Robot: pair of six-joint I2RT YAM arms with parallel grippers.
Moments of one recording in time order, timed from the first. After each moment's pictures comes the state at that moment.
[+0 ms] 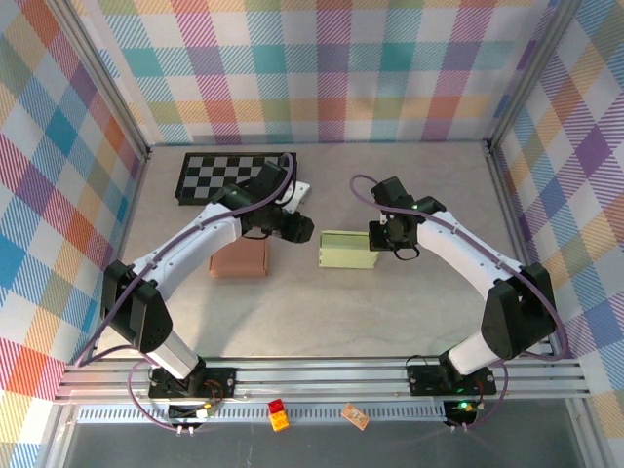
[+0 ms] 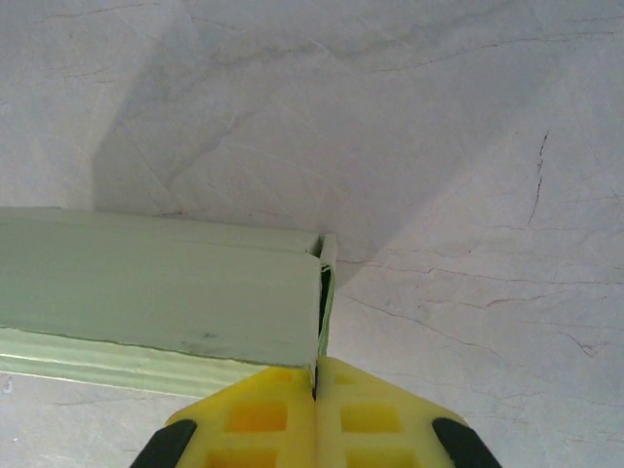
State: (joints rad) left arm -0.60 1.60 1.44 -0.87 0.18 -0.16; right arm 0.51 1.51 1.20 -0.88 0.06 0.41
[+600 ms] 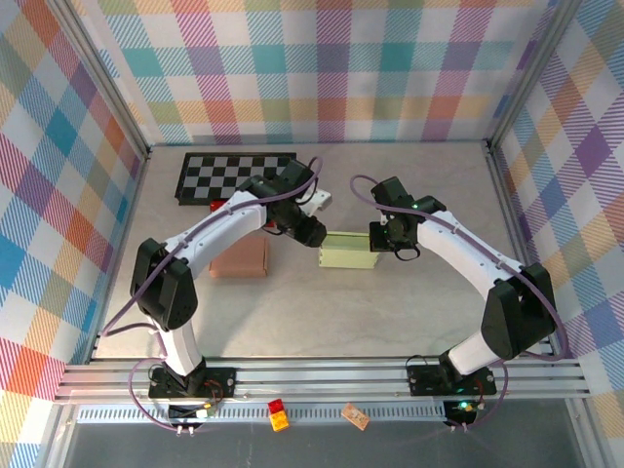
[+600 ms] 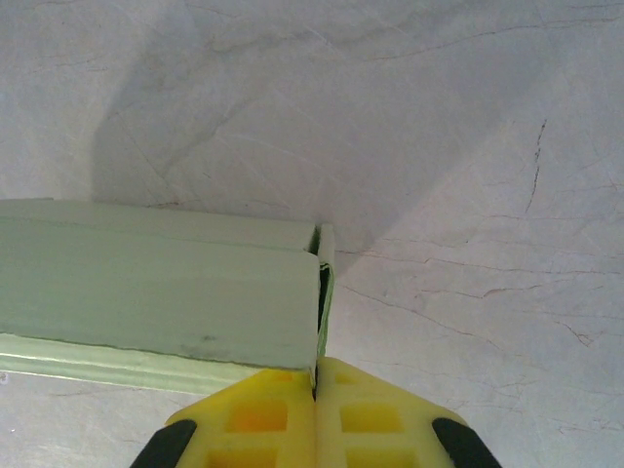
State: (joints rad) left arm -0.65 1.80 1.61 -0.97 0.20 -0.03; right arm 0.51 1.51 1.20 -0.90 0.06 0.41
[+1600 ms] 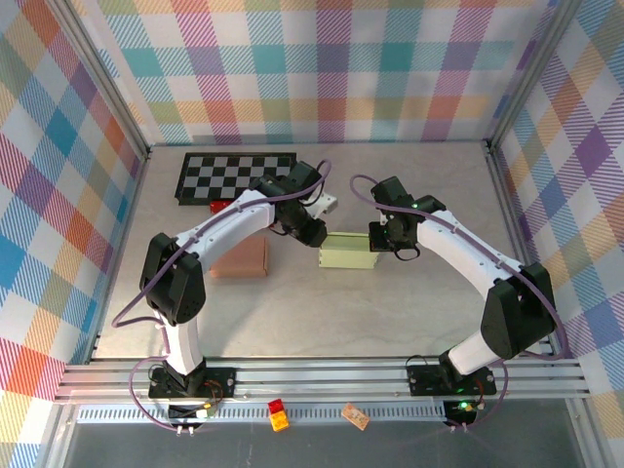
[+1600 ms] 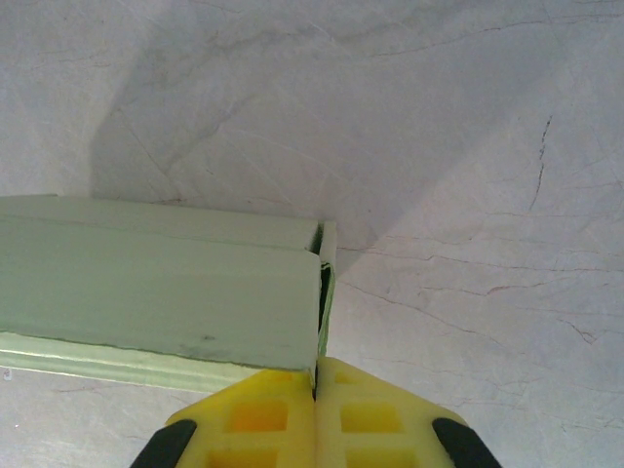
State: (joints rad) left arm -0.66 1.86 1.64 -0.98 0.20 0.00; right arm 0.51 1.52 1.21 -0.90 0.05 0.41
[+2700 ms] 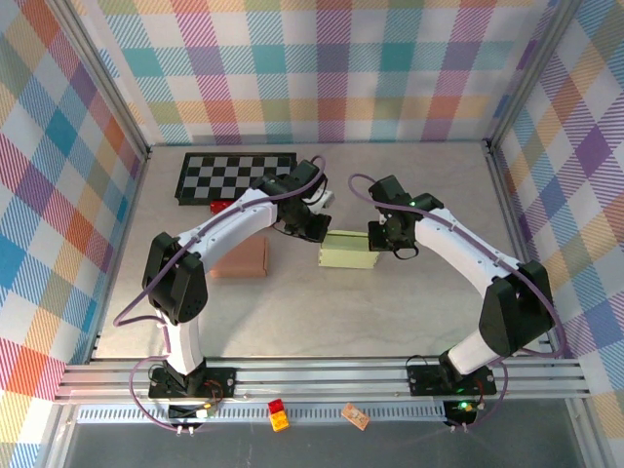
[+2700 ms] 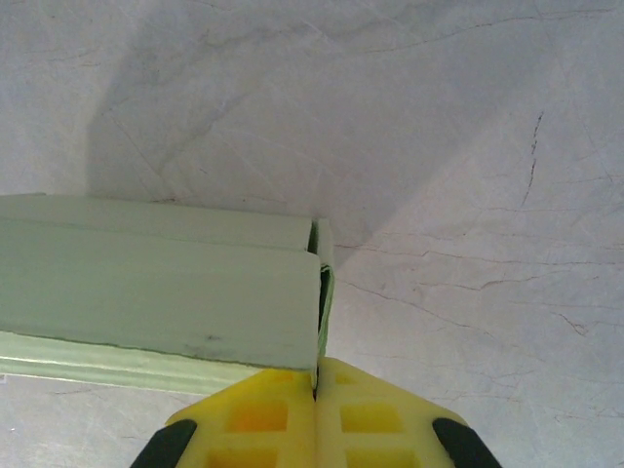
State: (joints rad) left arm -0.67 1.87 1.67 -0.98 0.21 -0.28; right arm 0.52 1.53 1.23 -0.93 0.07 0.43
